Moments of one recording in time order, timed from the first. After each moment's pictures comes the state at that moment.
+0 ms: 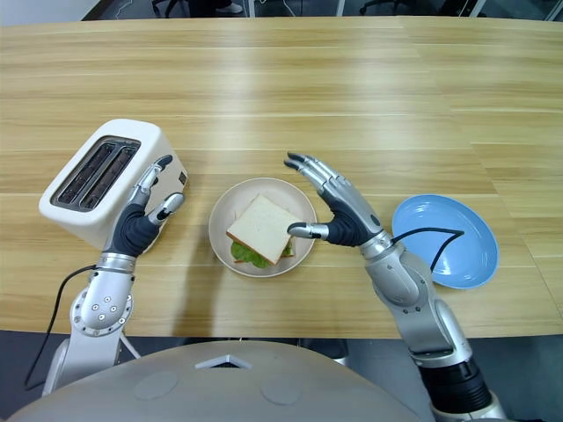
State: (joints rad) left arm 0.44 0.28 -0.09 -0.76 0.41 0.17 -0.07; right arm 0.25 -0.58 0.14 -0.50 -0.42 -0.22 0.24
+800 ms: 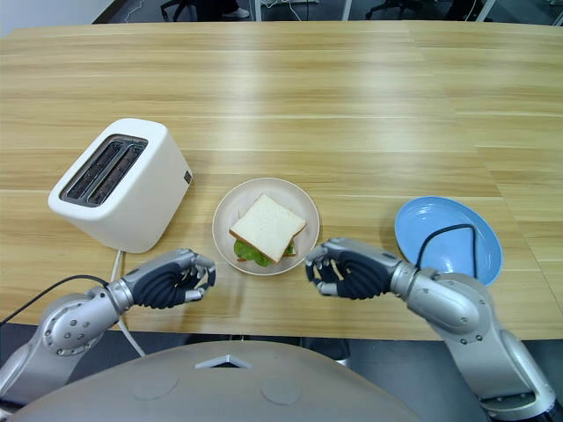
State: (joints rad) left arm 0.52 0.70 -0.20 -0.63 0.39 -0.03 -0.59; right arm 0.46 -0.77 0.13 -0.78 -0.14 0.03 0.73
